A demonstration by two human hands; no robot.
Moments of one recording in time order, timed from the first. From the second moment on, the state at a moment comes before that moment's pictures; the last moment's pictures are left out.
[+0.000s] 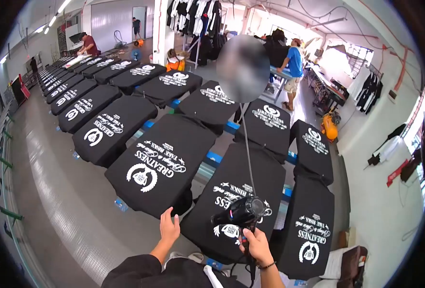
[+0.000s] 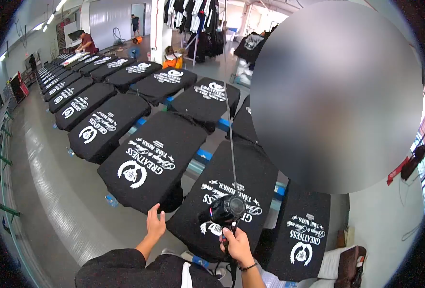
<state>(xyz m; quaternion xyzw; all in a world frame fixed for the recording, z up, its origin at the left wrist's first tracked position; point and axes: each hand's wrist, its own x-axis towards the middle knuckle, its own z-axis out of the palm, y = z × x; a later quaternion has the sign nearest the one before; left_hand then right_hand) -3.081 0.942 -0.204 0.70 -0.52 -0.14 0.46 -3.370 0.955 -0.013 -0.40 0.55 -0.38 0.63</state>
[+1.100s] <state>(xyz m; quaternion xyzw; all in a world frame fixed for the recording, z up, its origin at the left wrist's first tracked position) -3.094 0.941 -0.212 0.69 -0.54 -0.19 0.44 -3.396 0.960 -0.026 -0.40 0.59 -0.43 0.56</state>
